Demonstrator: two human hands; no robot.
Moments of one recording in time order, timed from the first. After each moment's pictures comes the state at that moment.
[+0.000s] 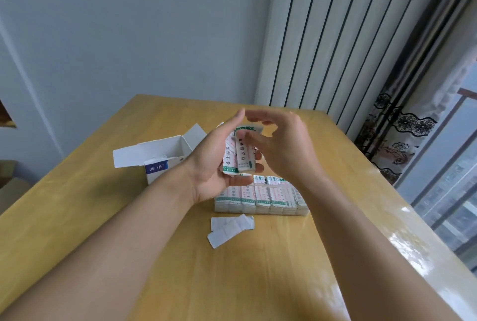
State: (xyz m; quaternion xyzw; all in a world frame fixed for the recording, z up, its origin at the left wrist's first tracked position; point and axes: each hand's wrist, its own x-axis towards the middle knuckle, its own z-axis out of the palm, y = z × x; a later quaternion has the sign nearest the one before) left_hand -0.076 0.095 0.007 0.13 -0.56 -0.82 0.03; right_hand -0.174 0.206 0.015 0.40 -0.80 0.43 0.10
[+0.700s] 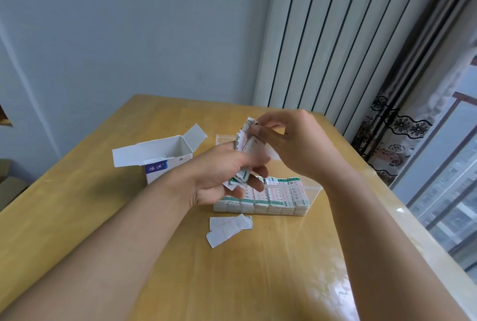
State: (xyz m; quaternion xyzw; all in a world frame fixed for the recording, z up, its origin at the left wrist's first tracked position) left_hand -0.071 0.104 0.008 0.13 -0.66 -0.74 0.00; right_hand -0.178 0.228 0.039 0.48 -0.80 0.35 0.06
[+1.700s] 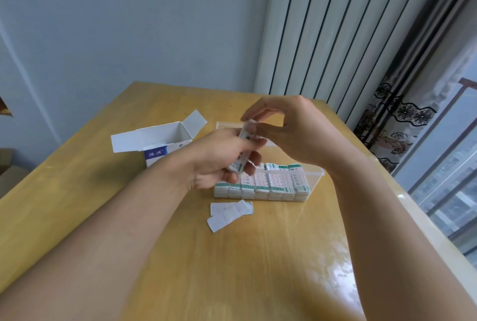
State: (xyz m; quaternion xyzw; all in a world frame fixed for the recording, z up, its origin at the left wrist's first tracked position) left_hand -0.074 0.101 0.005 0.14 -0.70 -0.70 0.01; right_hand -0.175 0.230 0.042 0.52 -0.79 0.32 0.04
